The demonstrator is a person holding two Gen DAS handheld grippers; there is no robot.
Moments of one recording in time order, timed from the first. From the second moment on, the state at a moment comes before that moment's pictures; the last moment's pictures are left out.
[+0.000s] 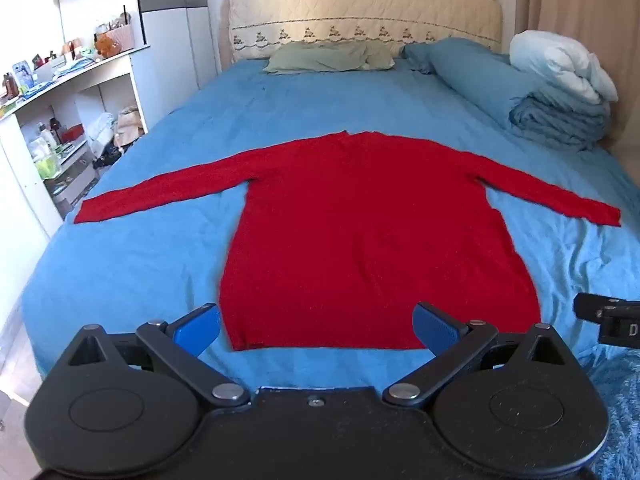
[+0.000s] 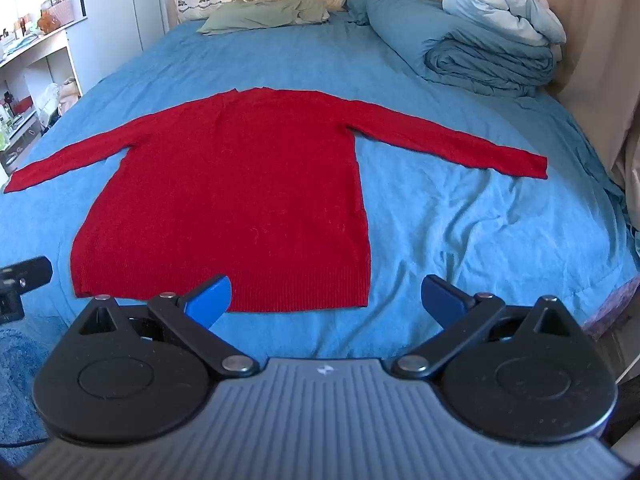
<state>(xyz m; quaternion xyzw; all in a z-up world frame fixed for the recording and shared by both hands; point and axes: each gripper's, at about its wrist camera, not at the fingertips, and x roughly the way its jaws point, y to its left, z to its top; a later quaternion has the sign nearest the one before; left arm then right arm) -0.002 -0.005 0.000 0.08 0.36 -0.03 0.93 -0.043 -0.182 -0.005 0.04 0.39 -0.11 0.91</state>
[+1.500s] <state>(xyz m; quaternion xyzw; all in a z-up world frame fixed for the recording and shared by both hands) -0.008 -0.002 0.003 0.06 0.35 -0.03 0.94 -0.043 -0.175 -0.005 0.03 0.39 -0.11 0.91</state>
